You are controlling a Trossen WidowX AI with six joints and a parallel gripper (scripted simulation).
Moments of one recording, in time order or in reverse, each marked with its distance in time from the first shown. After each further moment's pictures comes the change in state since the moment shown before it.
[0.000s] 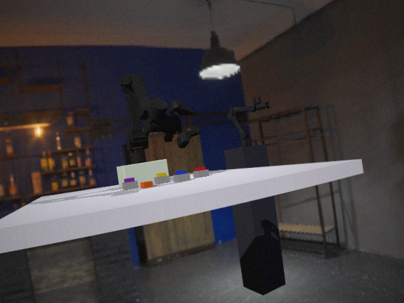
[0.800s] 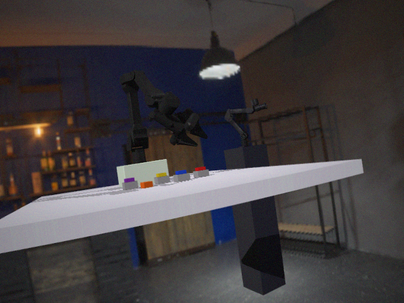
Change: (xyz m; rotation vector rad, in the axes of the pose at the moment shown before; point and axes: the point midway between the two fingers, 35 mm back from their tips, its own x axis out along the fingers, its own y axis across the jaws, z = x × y) arm -0.004 0.065 -0.011 1.594 0.441 0.566
